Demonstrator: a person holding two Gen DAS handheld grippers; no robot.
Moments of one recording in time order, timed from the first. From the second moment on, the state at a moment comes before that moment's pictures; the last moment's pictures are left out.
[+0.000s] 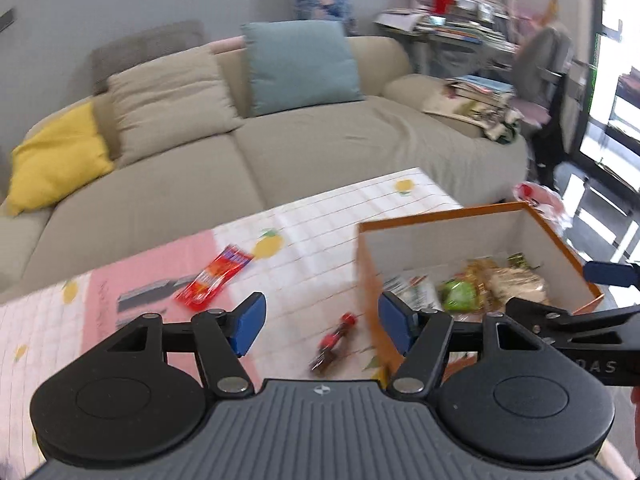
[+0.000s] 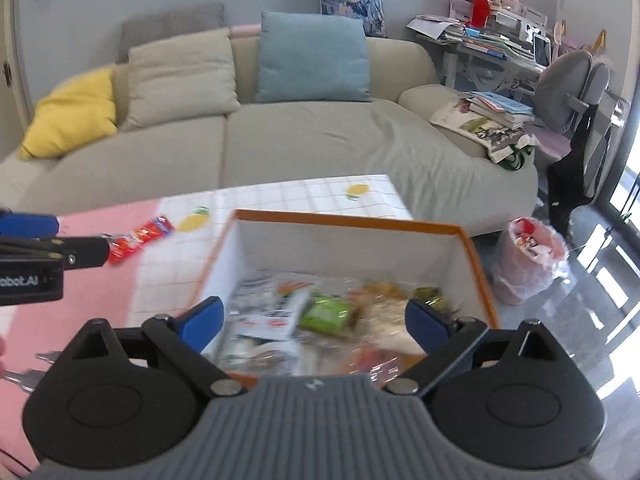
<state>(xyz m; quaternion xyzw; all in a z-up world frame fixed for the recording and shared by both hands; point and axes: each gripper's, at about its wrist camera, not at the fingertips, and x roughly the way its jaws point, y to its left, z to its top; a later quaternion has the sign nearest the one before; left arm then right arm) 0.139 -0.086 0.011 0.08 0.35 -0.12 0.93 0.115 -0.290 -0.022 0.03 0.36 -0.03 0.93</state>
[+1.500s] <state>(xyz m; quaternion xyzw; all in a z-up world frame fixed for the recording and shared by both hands) 0.192 0.072 -0.123 -0.01 0.48 -0.03 0.88 0.218 -0.097 -0.168 0.08 0.44 -0.18 0.88</state>
